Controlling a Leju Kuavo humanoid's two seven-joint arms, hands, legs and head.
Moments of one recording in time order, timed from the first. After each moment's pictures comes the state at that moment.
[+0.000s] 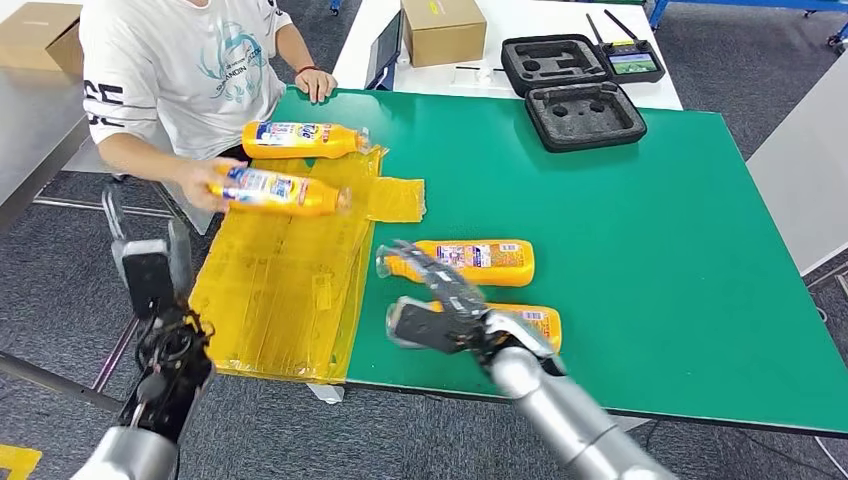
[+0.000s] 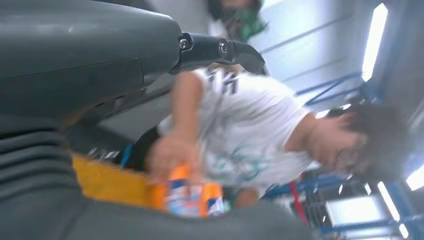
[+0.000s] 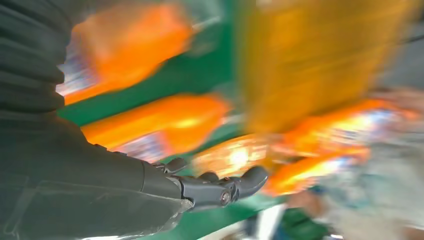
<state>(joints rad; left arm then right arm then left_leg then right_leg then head) -0.32 0.06 0.00 -1.14 -0.08 0.57 -0.70 -0.48 -0.01 0.68 -1.10 0.61 -0.05 -0.25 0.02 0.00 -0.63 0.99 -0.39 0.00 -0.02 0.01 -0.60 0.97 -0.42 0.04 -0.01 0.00</state>
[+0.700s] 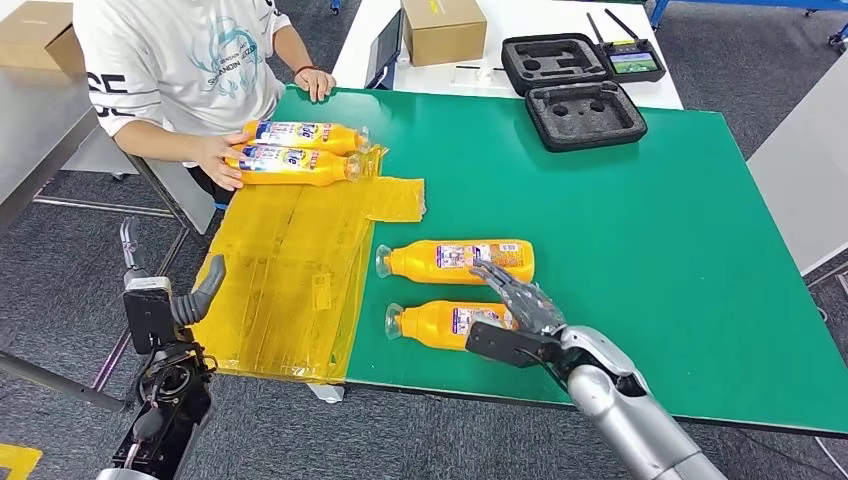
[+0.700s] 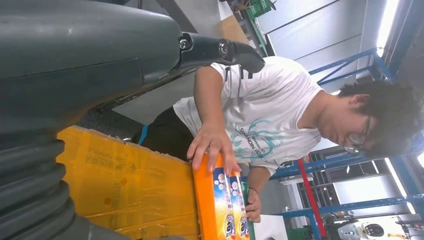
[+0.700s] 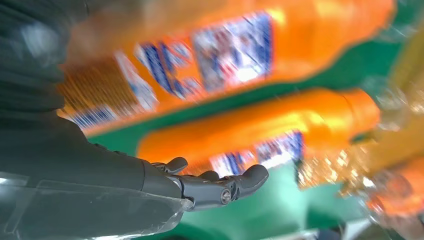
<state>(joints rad) -0.20 0.07 -0.02 -1.21 -0.05 0.54 -0.70 -0.37 -0.25 0.62 -1.23 0.69 0.00 -0.18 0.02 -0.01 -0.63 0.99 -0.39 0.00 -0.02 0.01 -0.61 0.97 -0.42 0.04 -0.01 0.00</state>
